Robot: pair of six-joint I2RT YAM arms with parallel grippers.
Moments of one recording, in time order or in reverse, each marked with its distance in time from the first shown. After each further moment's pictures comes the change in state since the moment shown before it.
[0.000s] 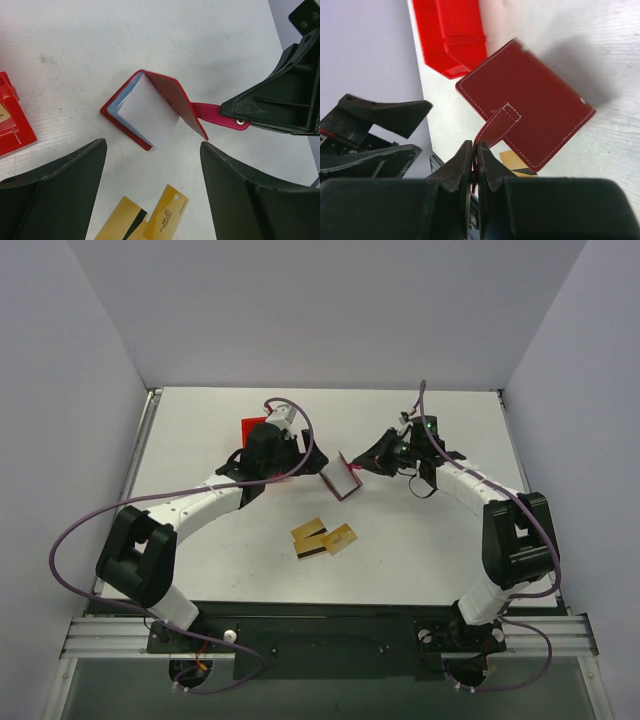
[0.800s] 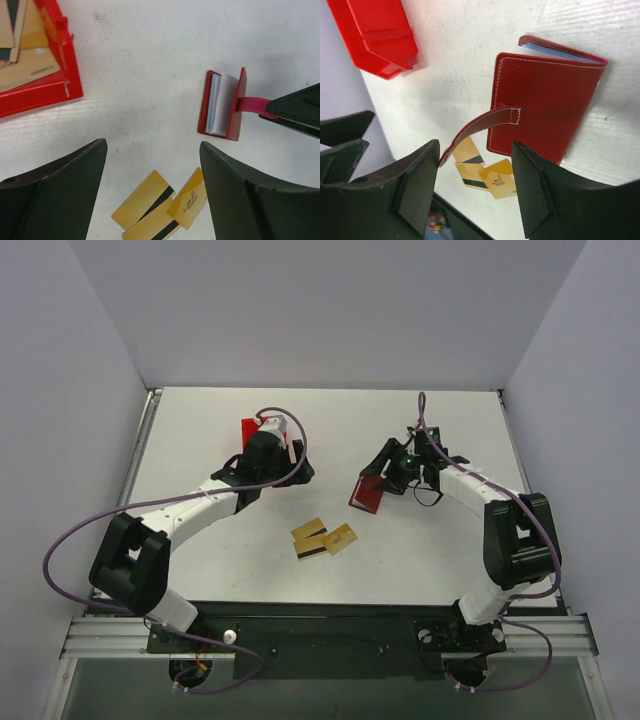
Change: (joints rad) left arm 0.006 -0.037 -0.036 -0.137 -0.107 -0.008; right arm -0.041 0.006 -0.078 -0.139 0.107 -0.083
